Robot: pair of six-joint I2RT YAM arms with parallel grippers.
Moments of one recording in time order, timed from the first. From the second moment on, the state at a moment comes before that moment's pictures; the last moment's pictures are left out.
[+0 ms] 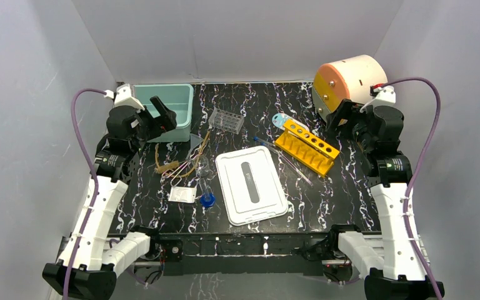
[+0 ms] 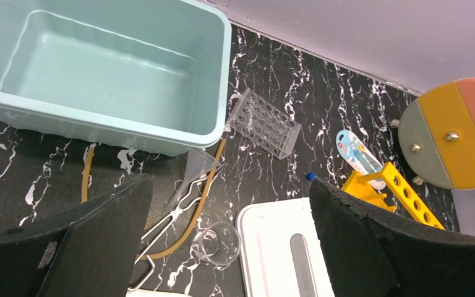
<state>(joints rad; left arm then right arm) -0.19 0.96 1.12 -0.49 -0.12 -0.46 0.05 0.89 1.12 -0.55 -0.04 0.27</state>
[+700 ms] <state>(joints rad) -0.19 0.92 0.98 -0.40 0.19 -0.65 0.12 1.06 1.17 -0.56 -0.31 0.36</state>
